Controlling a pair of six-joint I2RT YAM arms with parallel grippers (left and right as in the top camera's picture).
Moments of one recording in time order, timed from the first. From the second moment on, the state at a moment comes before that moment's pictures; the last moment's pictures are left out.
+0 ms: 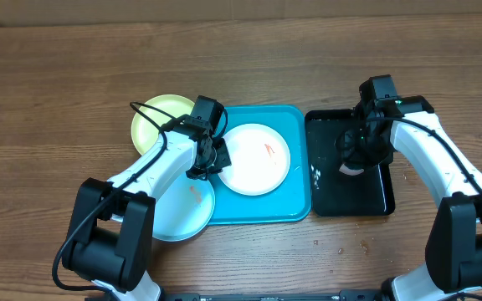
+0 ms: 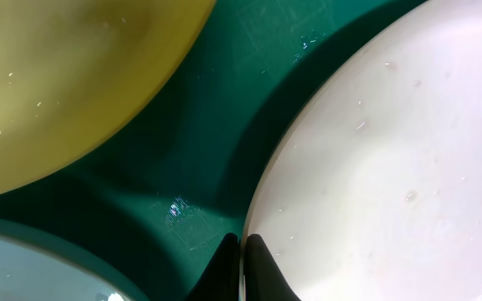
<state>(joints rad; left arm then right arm) -0.35 1.80 1.10 -0.69 0.08 -0.63 0.13 1.73 1.22 -0.98 -0.08 0.23</state>
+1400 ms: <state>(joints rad) -0.35 1.80 1.10 -0.69 0.08 -0.59 0.47 1.73 1.58 -1.13 -0.22 0.26</state>
